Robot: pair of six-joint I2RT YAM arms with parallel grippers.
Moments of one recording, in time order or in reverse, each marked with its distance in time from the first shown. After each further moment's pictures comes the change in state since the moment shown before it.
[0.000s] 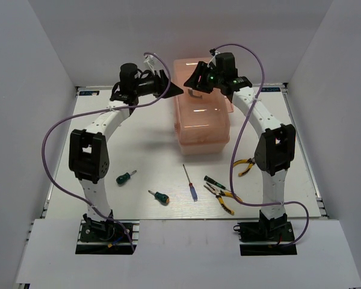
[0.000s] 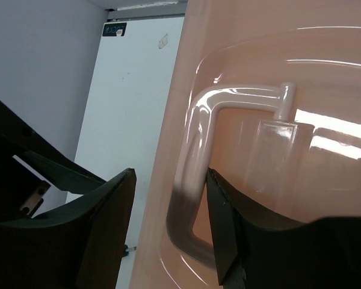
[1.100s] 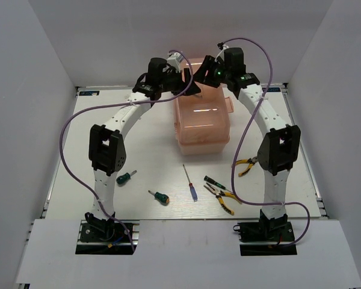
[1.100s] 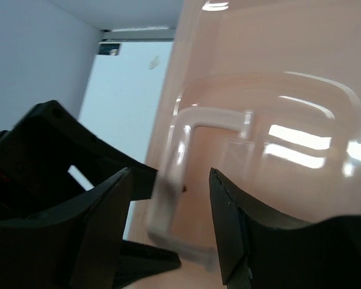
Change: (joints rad) left arm -0.163 0.225 0.409 -0.401 -0.330 0.150; right arm -0.057 -0.003 0.038 -0.001 -0.024 -0.026
